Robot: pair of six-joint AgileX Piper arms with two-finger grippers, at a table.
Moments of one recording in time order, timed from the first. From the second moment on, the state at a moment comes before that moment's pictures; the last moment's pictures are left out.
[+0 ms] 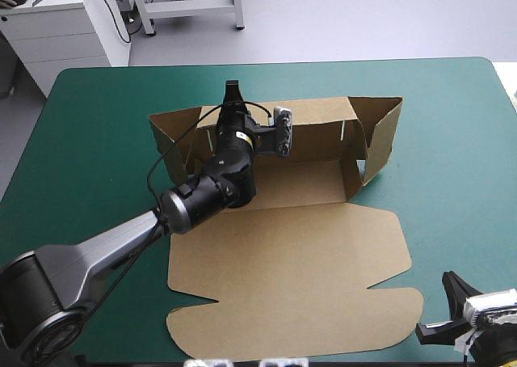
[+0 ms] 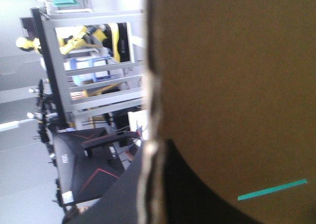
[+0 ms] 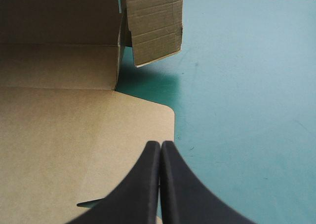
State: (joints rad) left arm -0.87 1.70 -1.41 1.19 0.82 0.13; right arm 0.01 -0.01 -0.42 0.14 0.81 -0.11
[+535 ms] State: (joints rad) left arm -0.94 1.66 -1.10 1.69 0.77 -0.47; right arm 0.01 -0.01 -0.42 0.14 0.81 -0.11
